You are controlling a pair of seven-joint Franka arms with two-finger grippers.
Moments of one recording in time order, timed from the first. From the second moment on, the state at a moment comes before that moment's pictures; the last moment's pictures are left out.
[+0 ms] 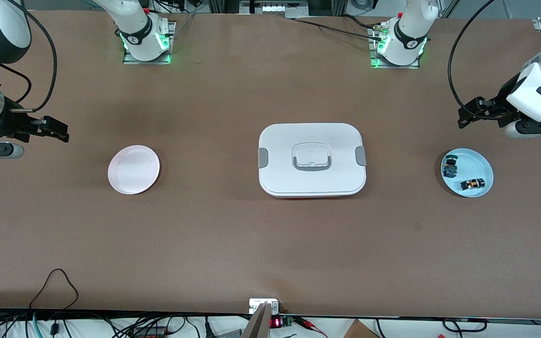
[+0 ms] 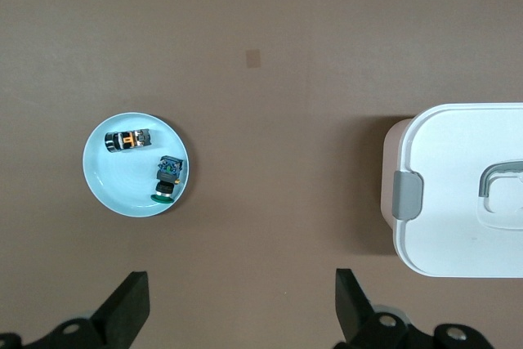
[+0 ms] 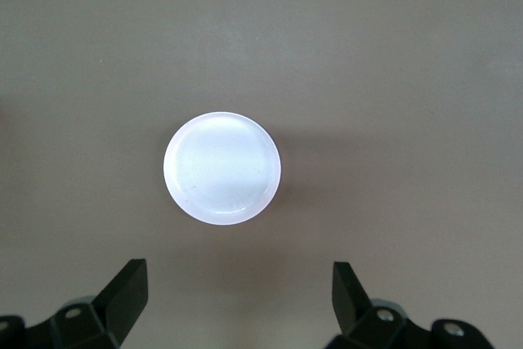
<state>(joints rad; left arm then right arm) -0.02 -0.01 -0.04 -1.68 -0.01 1.64 -0.11 0.10 0.12 -0.09 -1.62 -0.04 1.68 -0.02</state>
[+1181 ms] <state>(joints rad) -0.02 0.00 -0.02 -1.68 -0.01 1.64 -0.11 0.10 0.11 -0.09 -1.61 -0.01 1.67 -0.02</state>
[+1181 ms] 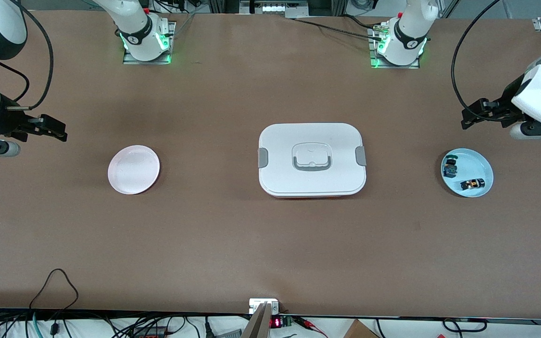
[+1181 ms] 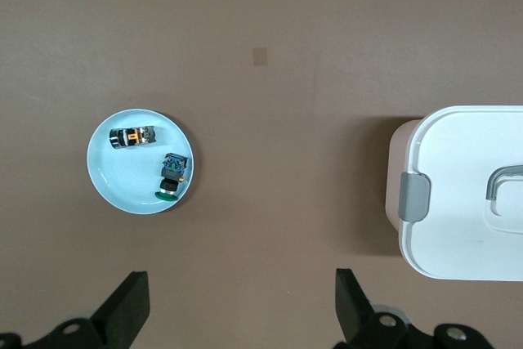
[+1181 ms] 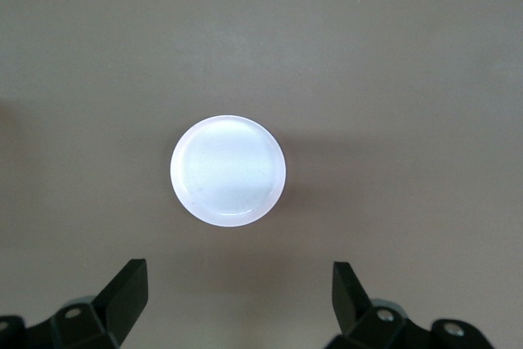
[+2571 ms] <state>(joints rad) 0.15 0.34 -0.02 -1.67 0.00 1.84 -0.03 0.10 0.11 -0.09 -1.61 0.00 1.64 -0.03</state>
